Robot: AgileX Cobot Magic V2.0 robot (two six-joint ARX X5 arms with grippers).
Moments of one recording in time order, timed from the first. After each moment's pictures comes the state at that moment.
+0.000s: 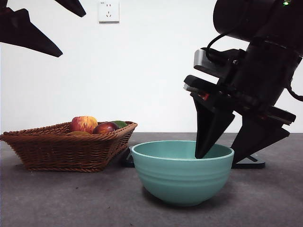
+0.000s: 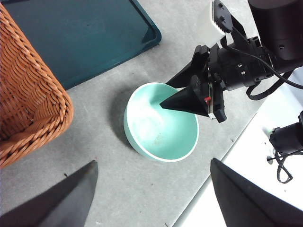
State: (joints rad) left arm -0.43 1.02 0.93 -0.70 0.58 -0.06; right arm 0.63 1.41 0.77 -0.39 -0.15 0.36
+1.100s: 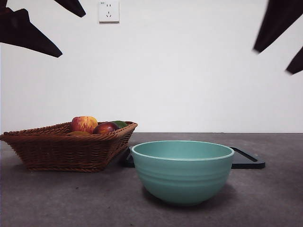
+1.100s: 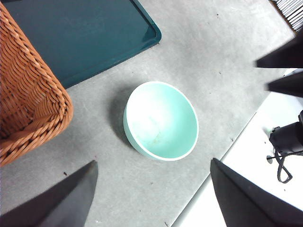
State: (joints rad) left arm -0.43 1.02 0.93 -0.70 0.58 -0.06; right arm 0.63 0.75 0.77 -0.79 -0.16 0.37
